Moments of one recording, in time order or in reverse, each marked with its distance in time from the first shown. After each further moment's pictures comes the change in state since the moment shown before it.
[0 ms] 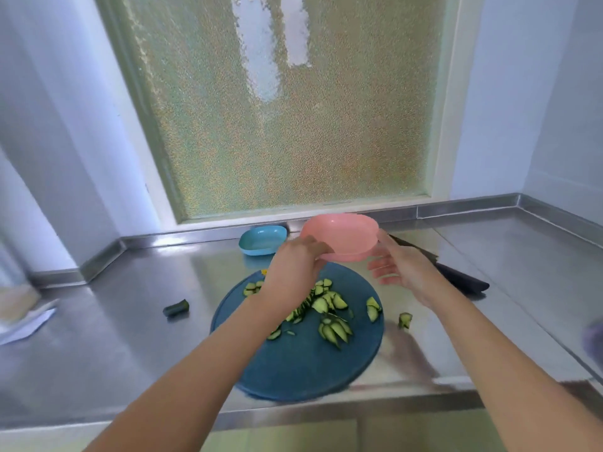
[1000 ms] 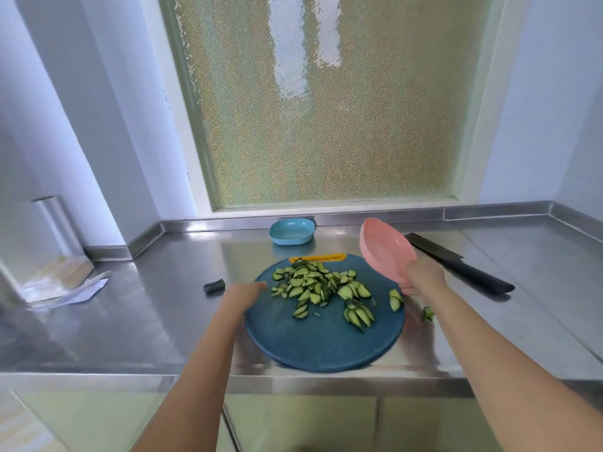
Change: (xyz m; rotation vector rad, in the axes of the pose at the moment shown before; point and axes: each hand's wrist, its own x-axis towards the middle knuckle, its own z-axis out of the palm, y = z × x) left_hand -0.092 -0.075 -0.046 -0.501 -0.131 -1.387; right_hand 0.017 0.028 0.027 -0.301 0.289 0.279
